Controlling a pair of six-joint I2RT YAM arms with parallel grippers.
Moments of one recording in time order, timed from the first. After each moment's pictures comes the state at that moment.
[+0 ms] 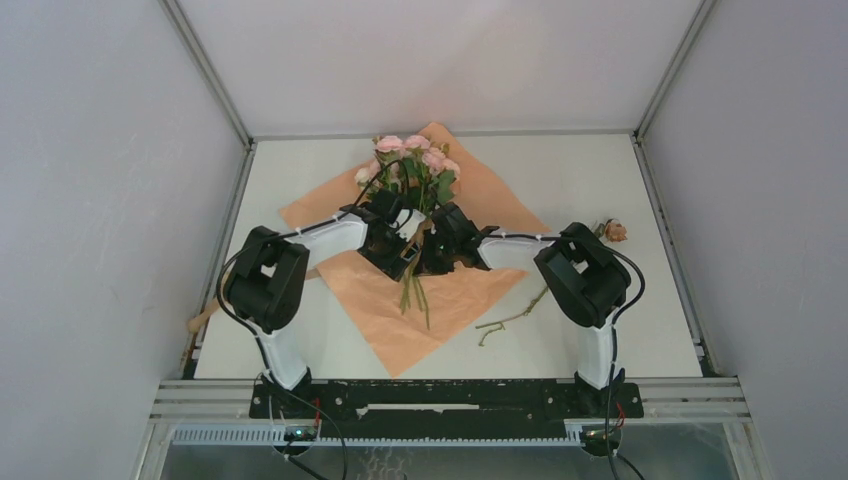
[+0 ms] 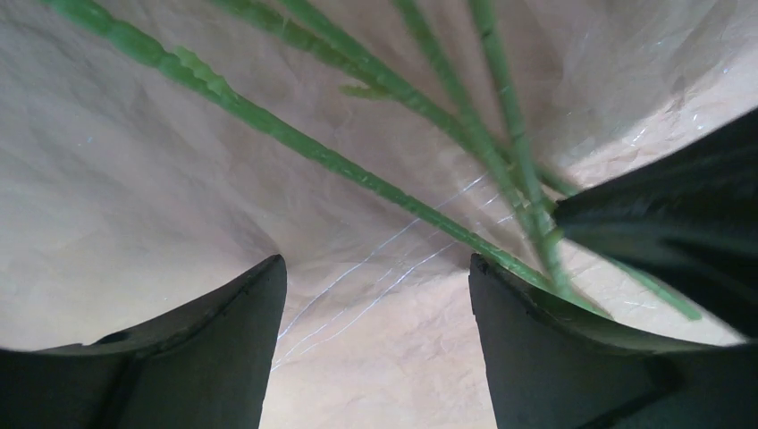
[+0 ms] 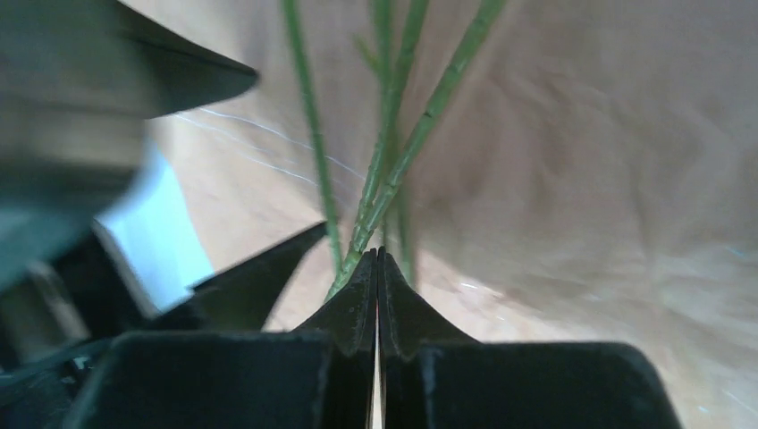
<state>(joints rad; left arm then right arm) -0.52 1.83 1.16 -0.57 0.06 0.18 0.73 1.95 1.16 -0.10 -0.27 0.73</state>
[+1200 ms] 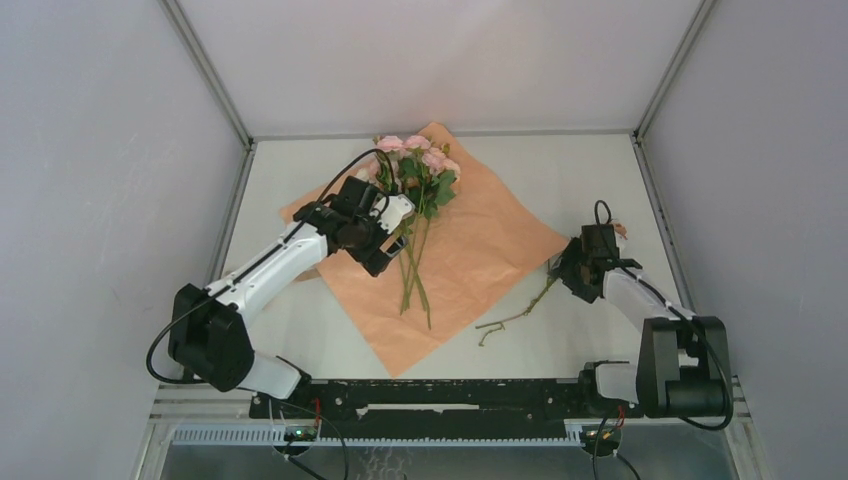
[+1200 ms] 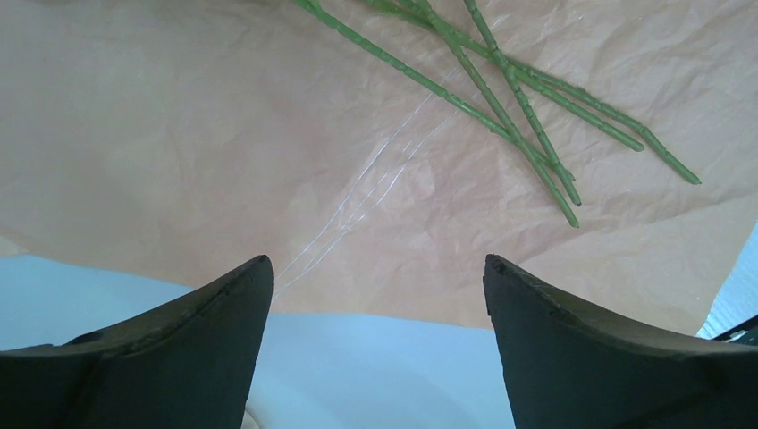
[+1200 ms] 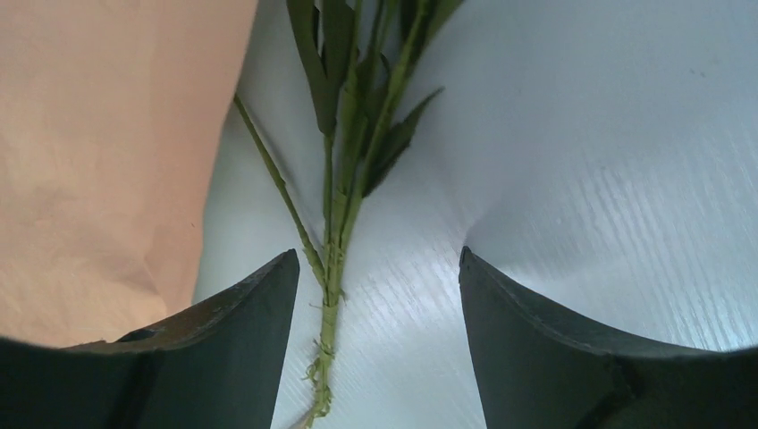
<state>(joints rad) -0.52 1.45 1.16 -0.76 0.04 0.33 0.01 1.24 0.56 -0.37 0.03 0.65</state>
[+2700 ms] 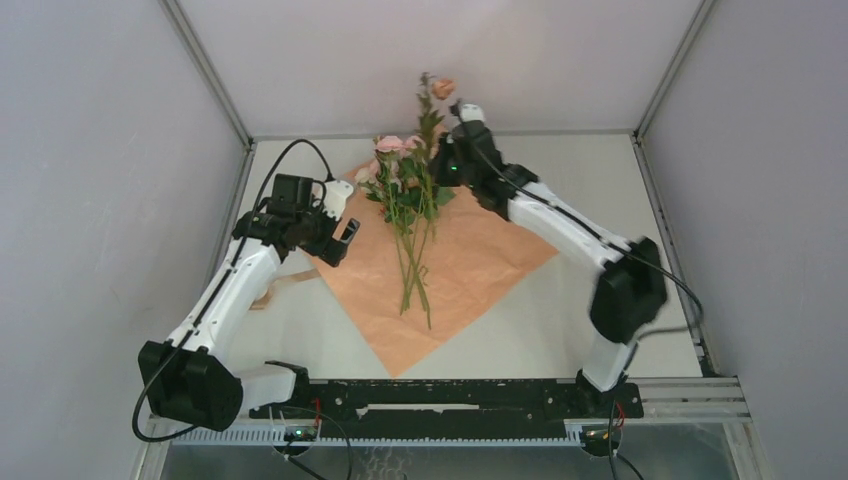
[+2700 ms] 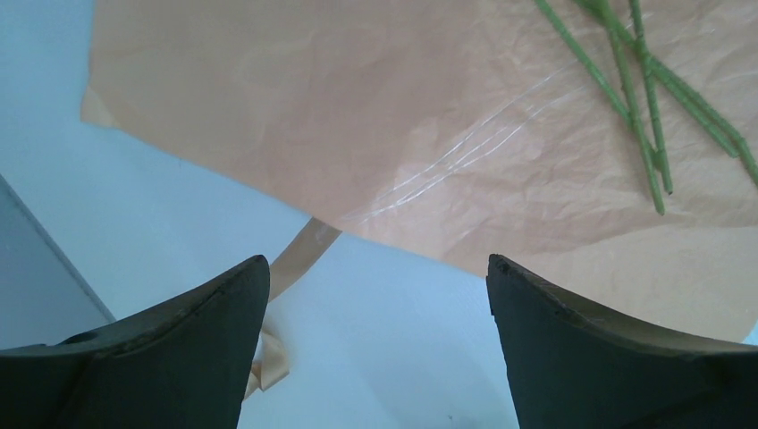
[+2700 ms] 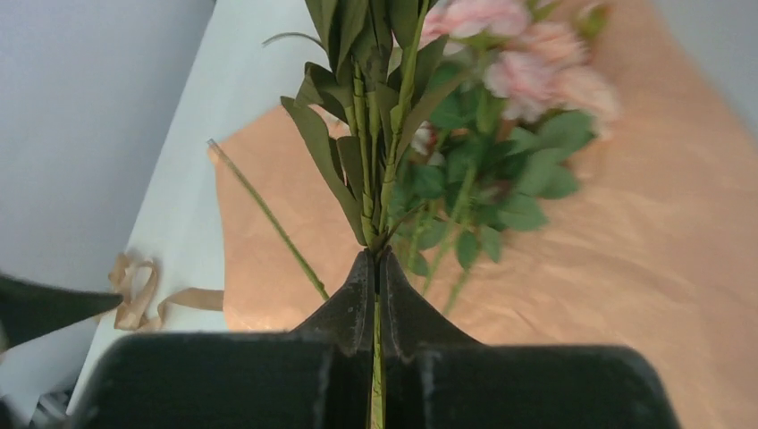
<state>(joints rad) -0.23 1.25 1.12 -0.79 0.09 0.36 0.63 1.62 1.48 -0.26 0.12 0.50</state>
